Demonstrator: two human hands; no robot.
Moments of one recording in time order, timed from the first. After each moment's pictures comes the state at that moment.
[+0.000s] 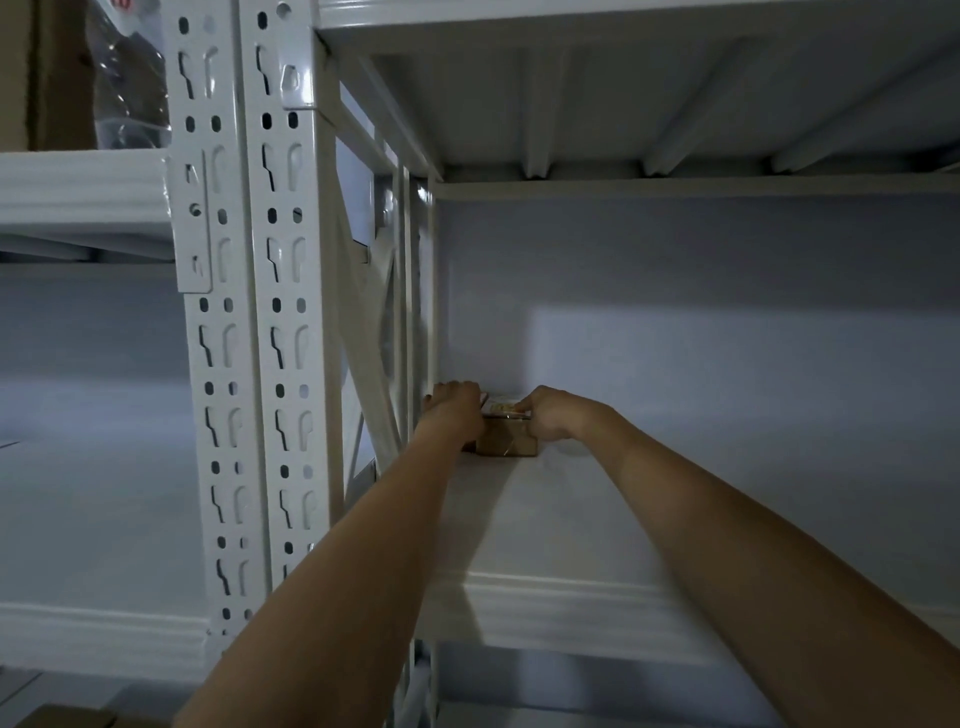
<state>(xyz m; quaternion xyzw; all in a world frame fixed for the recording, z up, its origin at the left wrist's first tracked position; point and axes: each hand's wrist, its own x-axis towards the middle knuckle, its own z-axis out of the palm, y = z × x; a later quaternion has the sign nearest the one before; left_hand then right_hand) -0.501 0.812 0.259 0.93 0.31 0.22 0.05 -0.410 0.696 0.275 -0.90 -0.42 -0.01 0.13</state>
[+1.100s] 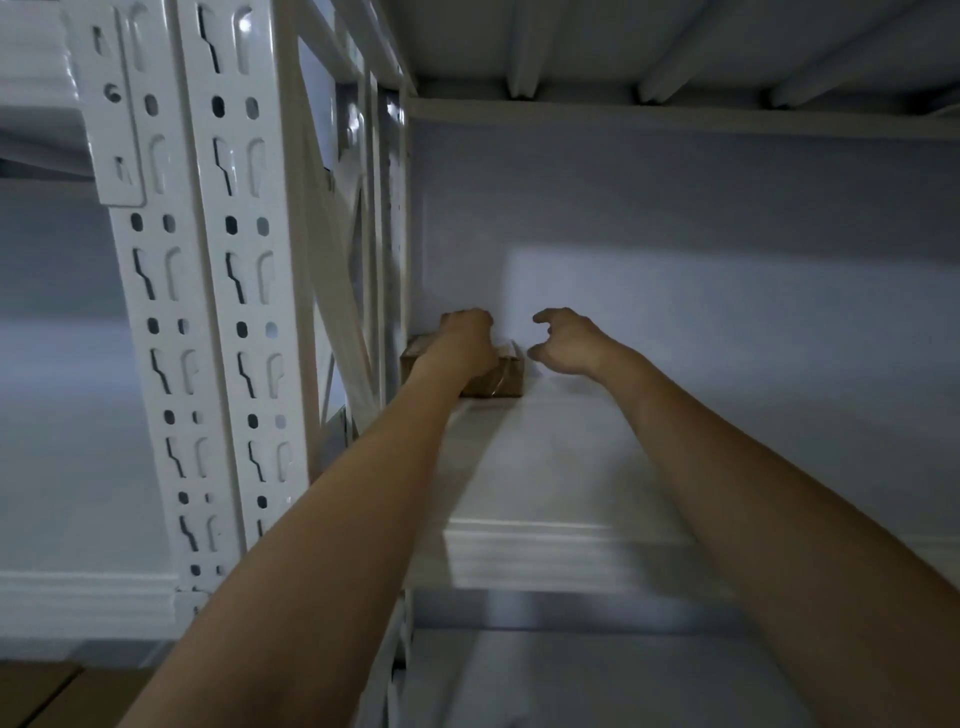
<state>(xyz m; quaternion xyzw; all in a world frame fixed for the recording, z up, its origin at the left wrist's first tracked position) -0.491 0.788 0.273 0.93 0.24 0.25 0.12 -0.402 0.660 0.285 -0.87 -0.39 -0.04 0.29</state>
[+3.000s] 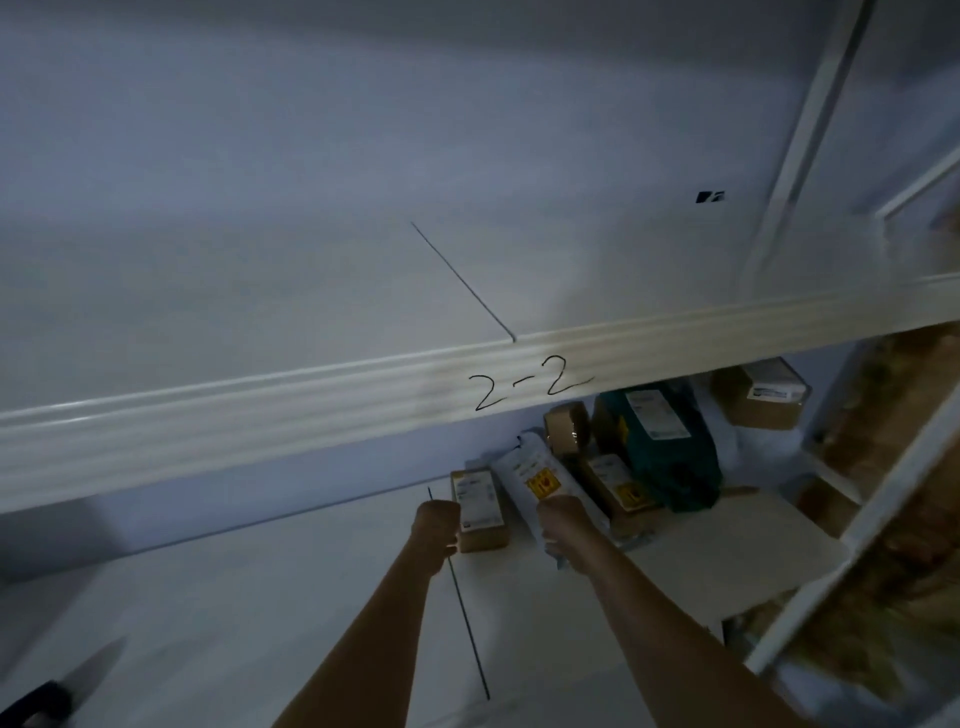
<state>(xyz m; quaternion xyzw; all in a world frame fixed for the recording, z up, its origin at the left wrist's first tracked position) -0.205 0.294 -0.108 0.62 0.37 -0.03 0.69 -0.151 0.124 -0.095 -0.83 0.07 0.23 0.50</state>
